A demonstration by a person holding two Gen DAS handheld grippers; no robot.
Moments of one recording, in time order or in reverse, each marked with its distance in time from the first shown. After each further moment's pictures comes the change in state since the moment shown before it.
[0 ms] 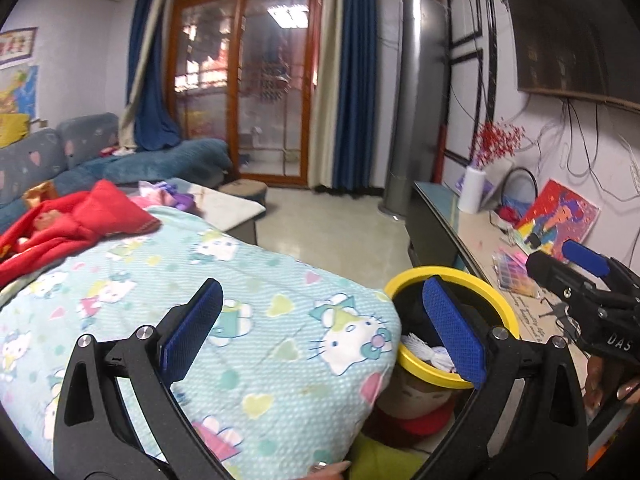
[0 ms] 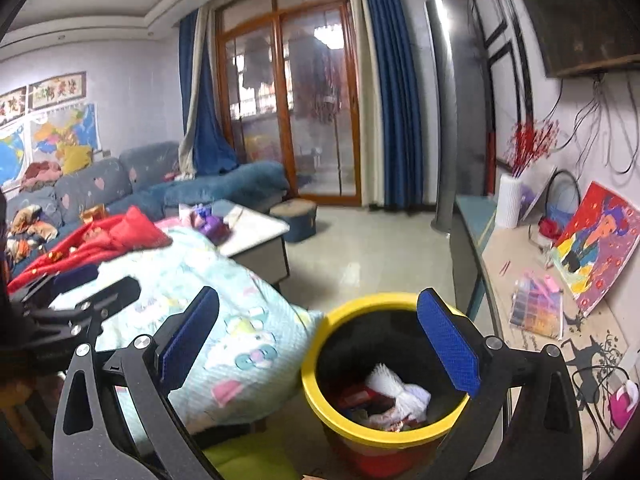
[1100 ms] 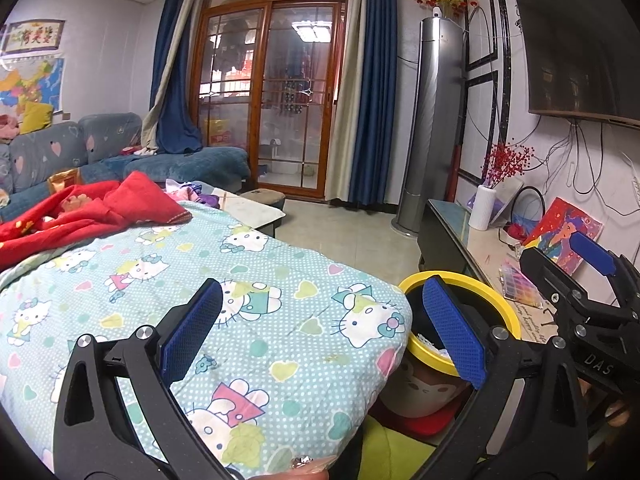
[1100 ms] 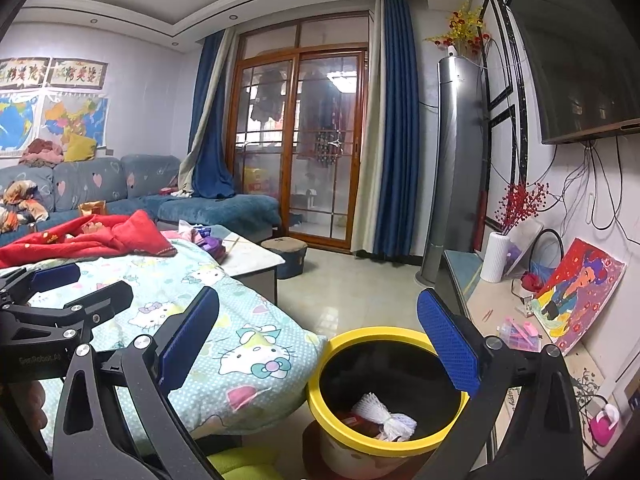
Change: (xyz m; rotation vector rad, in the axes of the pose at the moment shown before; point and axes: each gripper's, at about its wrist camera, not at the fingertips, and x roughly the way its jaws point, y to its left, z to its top) left arm -0.041 0.020 -0.027 -0.050 -0.050 0.035; right arm -0.033 0.041 -0.017 -0.116 -0.125 -0.042
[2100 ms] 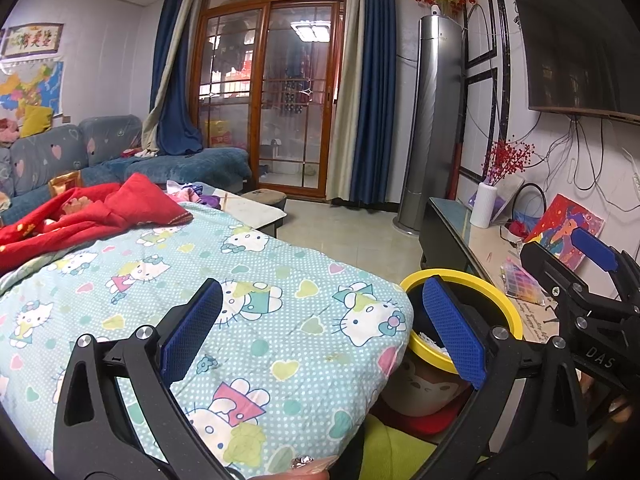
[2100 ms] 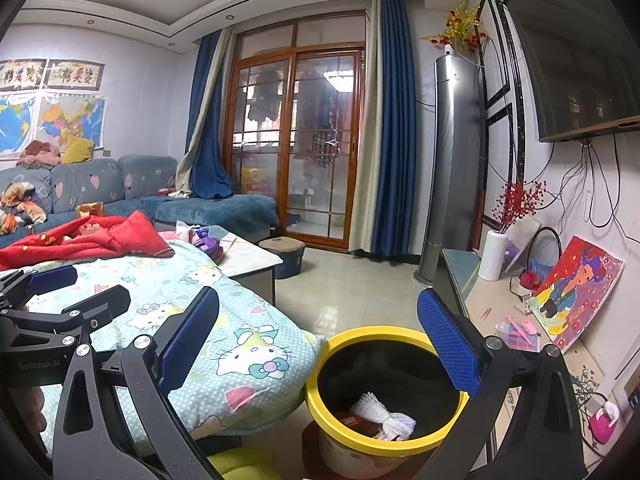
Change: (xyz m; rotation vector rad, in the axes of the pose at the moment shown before) left arm 0.000 0.000 0.000 0.004 0.003 0.000; right arm 0.001 -0.001 -0.003 0.009 -0.001 -0.008
